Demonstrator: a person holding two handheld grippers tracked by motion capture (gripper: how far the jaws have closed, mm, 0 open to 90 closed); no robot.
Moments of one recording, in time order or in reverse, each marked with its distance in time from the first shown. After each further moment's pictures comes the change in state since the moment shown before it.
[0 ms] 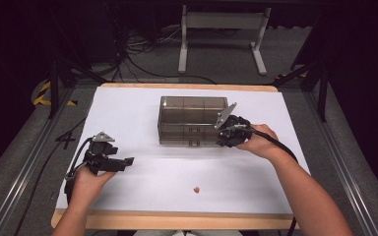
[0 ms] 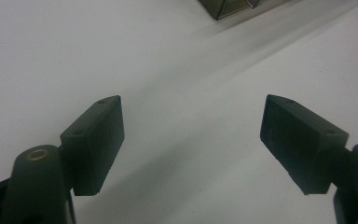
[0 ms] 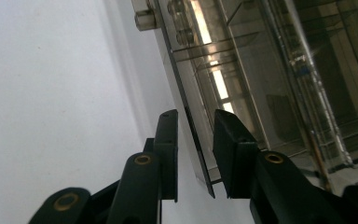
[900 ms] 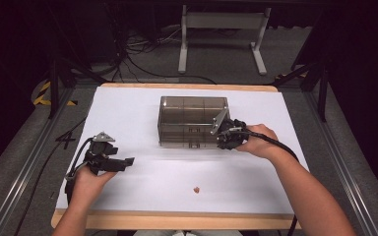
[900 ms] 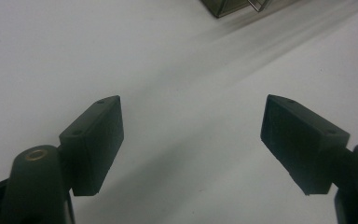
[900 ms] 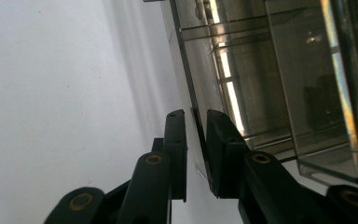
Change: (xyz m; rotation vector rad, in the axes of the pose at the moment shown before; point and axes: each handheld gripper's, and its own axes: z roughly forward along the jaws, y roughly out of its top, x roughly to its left) left arm 0.000 0.000 0.001 0.008 -0.005 0.003; right arm 0.009 0.007 0.005 0.124 0.014 -0.054
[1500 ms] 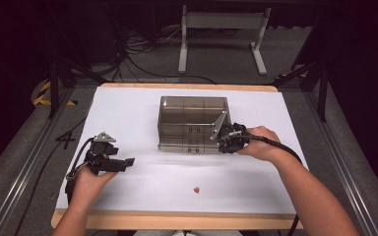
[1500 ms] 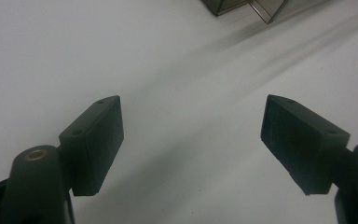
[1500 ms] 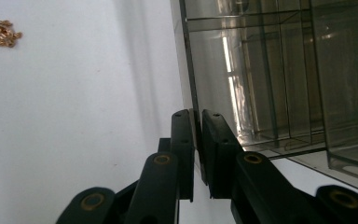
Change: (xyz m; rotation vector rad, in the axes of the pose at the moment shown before) left arm -0.001 0.000 0.001 0.001 0.002 -0.001; right arm 0.015 0.002 -0.007 0.044 0.025 -0.057
